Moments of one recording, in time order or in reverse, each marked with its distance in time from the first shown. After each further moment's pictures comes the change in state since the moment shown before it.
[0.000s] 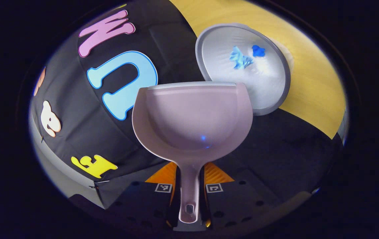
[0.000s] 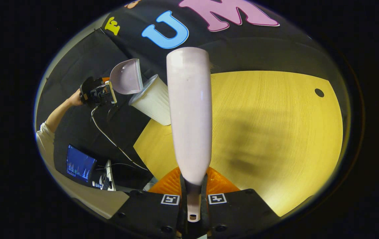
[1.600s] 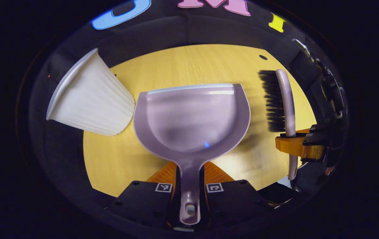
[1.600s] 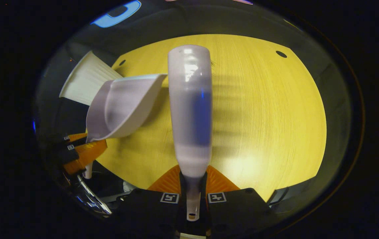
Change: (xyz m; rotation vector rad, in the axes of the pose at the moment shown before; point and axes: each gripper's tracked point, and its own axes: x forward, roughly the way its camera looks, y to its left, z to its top) left arm -0.230 -0.189 0.407 -1.227 -0.087 -1.321; right arm 0.061 -0.039 -0.061 0.264 0.283 -0.537
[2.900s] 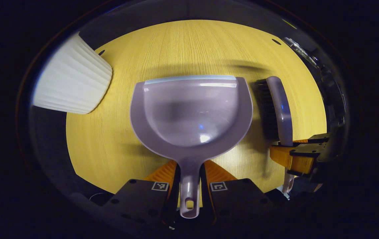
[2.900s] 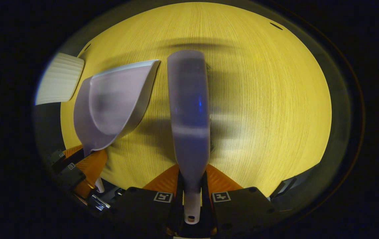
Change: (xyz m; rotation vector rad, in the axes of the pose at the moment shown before) left arm -0.001 -0.013 0.014 -0.071 0.163 0.020; right arm 0.055 -0.033 -0.029 0.087 0.243 -0.111
